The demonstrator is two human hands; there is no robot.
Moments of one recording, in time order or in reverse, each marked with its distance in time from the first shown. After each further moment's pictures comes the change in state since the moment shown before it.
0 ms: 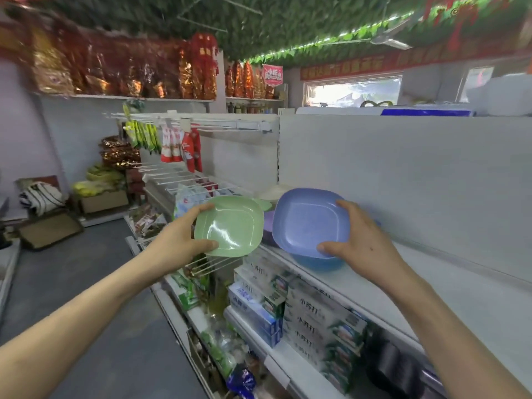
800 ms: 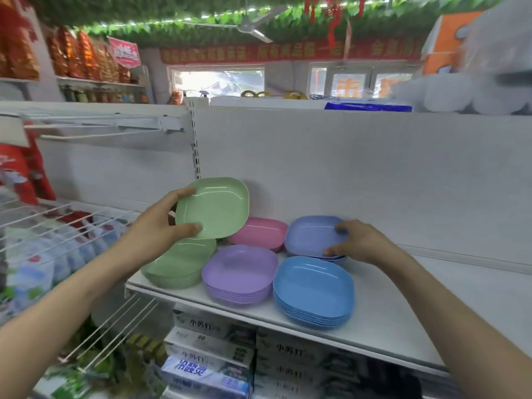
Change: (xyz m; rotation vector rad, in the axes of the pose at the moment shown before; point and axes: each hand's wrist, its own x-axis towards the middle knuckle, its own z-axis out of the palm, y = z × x) left_hand 0.283 -0.035 0.062 -0.230 -0.282 0.348; right_hand 0.121 0.092 0.013 -0.433 -0.027 0.676
